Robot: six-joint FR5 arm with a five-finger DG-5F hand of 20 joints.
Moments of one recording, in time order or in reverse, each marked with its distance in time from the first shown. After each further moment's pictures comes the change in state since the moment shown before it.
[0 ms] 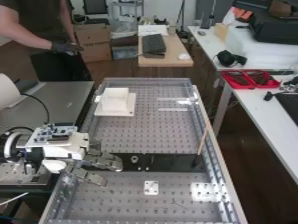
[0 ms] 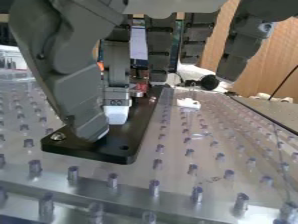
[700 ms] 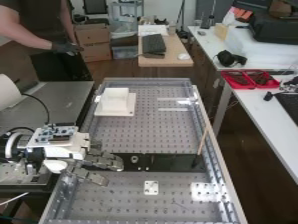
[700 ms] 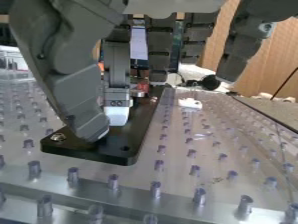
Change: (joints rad) arm 0.000 -0.006 0.007 -0.002 -0.006 0.002
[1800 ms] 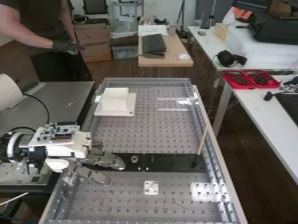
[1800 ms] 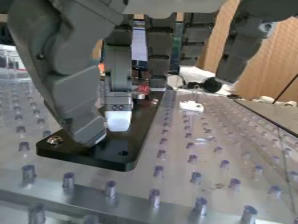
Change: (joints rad) arm 0.007 -0.003 0.005 0.008 -0.001 -0.010
